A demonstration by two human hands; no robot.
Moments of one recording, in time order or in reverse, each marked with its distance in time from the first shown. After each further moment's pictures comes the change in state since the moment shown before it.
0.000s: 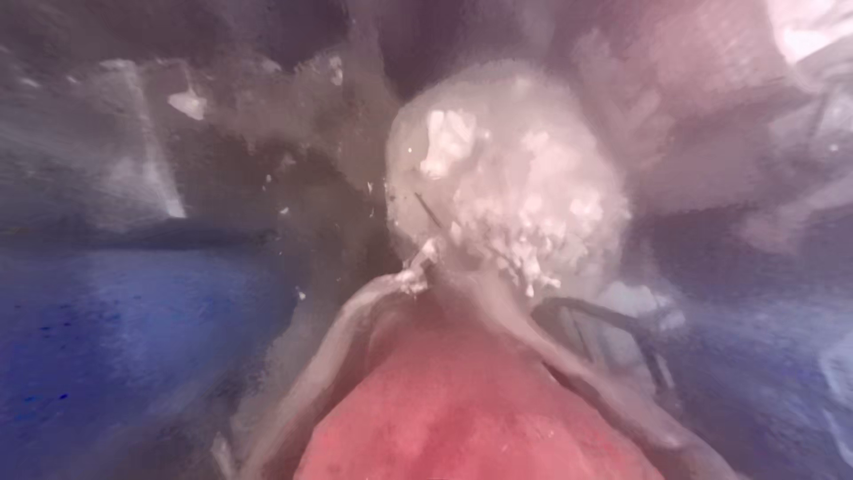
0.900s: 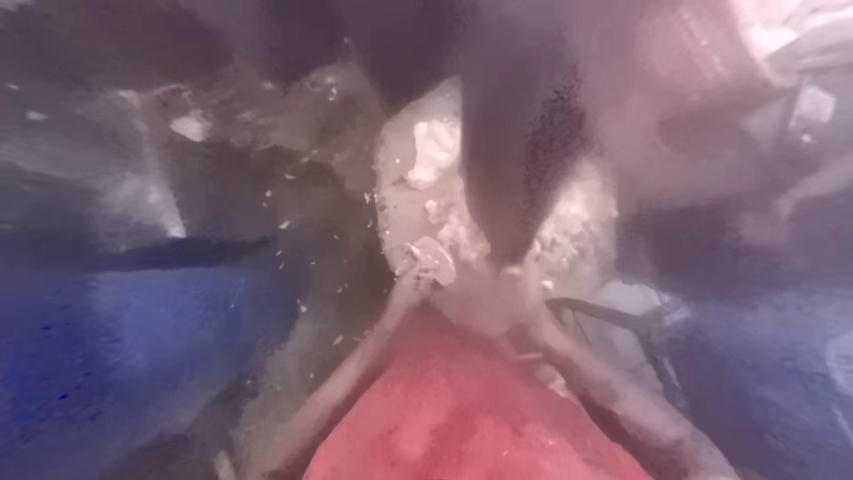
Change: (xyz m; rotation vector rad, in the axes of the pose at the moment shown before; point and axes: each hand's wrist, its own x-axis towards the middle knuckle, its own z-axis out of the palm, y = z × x) left_hand 0.013 0.054 0.099 0.424 0.296 0.317; right_hand -0.041 -0.063 -0.061 0.374 0.411 -0.489
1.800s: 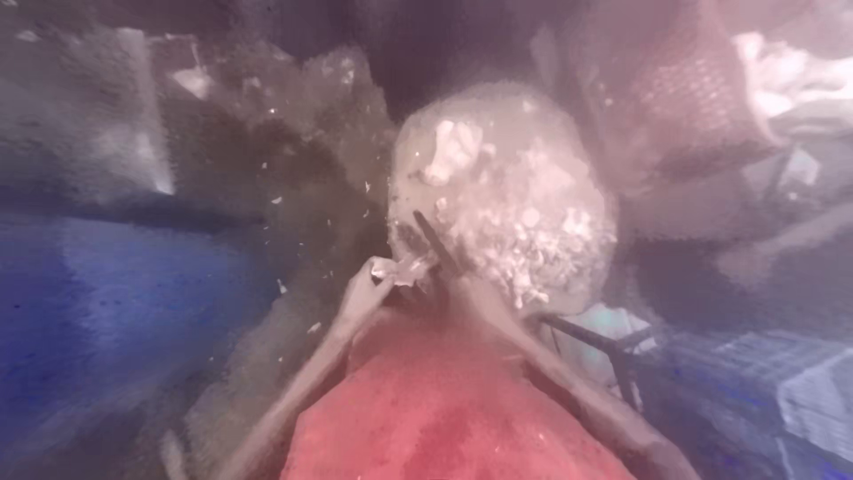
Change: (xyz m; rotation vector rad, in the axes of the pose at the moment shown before) left_hand -0.056 -0.017 -0.063 0.030 0.261 -0.116; right_hand -0.026 0.116 0.033 -0.474 -0.489 0.514
